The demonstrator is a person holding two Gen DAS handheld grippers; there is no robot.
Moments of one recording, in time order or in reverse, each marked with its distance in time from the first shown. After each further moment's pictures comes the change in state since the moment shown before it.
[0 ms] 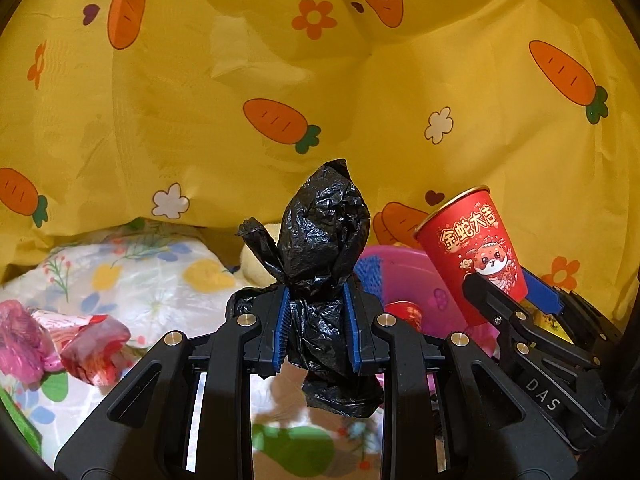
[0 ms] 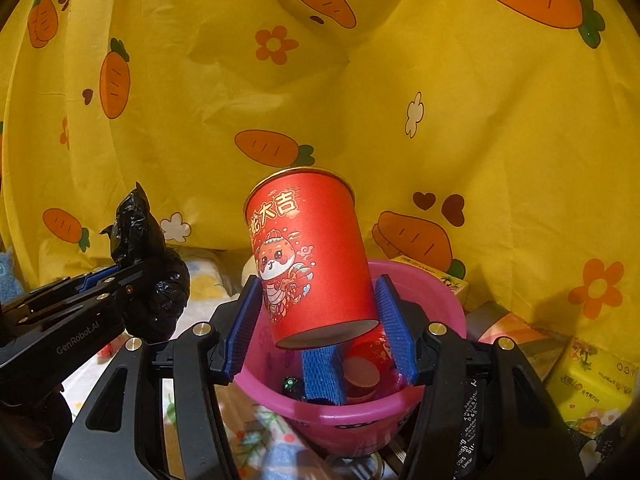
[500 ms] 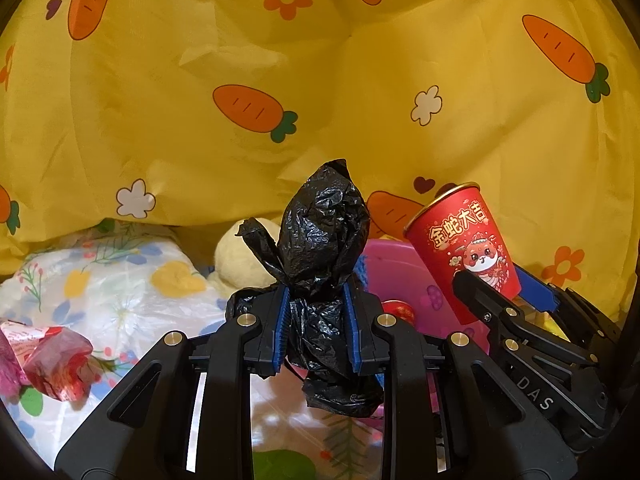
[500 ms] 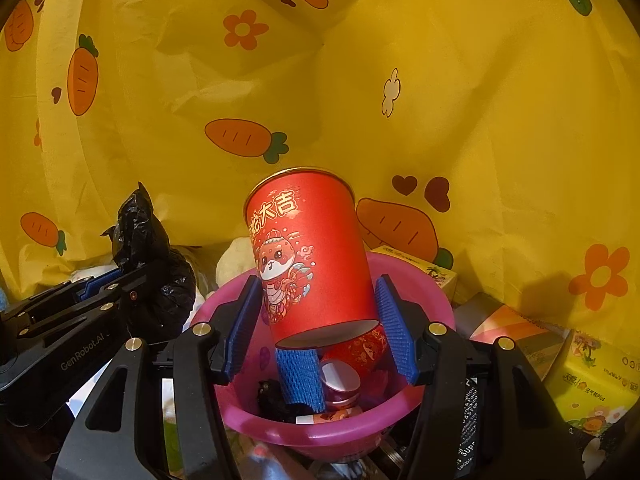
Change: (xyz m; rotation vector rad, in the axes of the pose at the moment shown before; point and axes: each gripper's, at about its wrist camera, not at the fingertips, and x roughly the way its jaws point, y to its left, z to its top) left arm 0.038 -0.013 -0.004 0.027 0.024 -0.046; right arm 0.027 -0.018 -0.002 0.034 0.032 -0.046
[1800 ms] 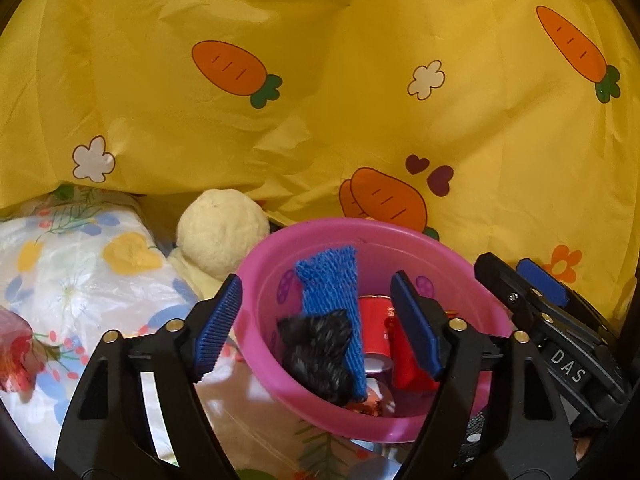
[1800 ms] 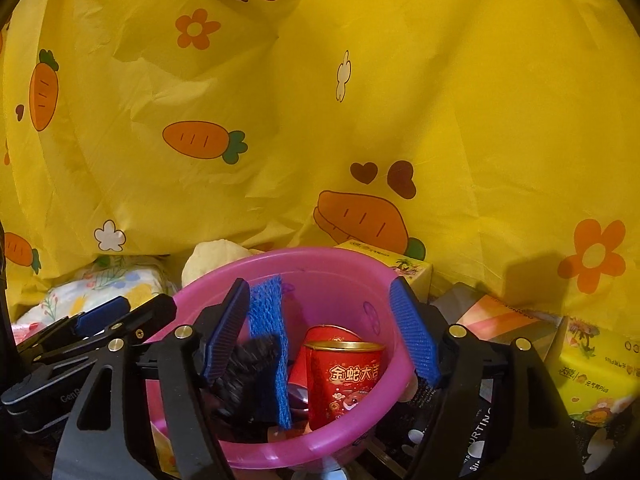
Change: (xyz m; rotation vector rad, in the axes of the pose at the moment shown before) left arm 0.044 0.004 -0.018 -0.071 0.055 -0.090; right arm 0.014 -0.026 -0.007 0.073 -0.006 -0.079
